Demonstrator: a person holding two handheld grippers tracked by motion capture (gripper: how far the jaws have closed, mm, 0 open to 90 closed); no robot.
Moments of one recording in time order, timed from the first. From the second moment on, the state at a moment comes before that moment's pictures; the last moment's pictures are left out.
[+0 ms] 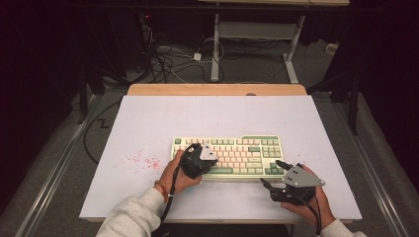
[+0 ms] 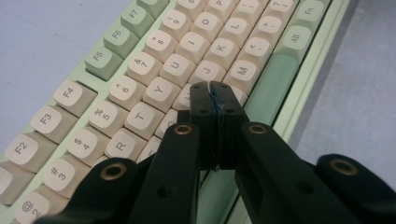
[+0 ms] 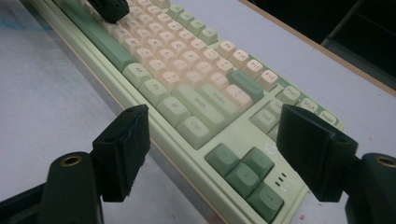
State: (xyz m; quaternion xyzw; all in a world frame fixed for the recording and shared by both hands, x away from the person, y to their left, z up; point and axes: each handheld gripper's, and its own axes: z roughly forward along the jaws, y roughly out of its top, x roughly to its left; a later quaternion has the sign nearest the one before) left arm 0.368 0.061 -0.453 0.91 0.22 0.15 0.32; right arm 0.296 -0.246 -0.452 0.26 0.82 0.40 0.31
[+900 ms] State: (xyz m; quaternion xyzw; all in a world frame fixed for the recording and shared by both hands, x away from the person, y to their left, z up) left arm 0.356 0.090 -0.431 0.89 0.21 0.21 0.35; right arm 0.297 -0.247 -0.452 0.27 0.82 0.39 0.32
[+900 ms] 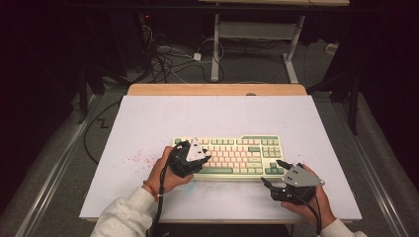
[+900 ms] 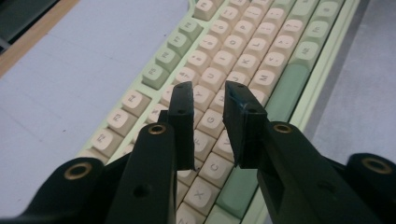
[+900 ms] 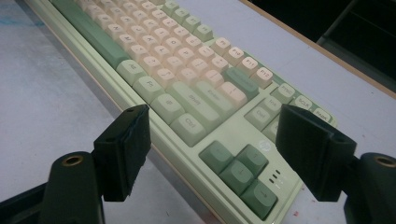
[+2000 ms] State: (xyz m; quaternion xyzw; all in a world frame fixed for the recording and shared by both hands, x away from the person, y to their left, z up) left arm 0.321 0.158 -0.452 0.86 0.25 0.28 0.35; right arm 0.305 -0.238 -0.447 0.26 0.83 0.40 0.30
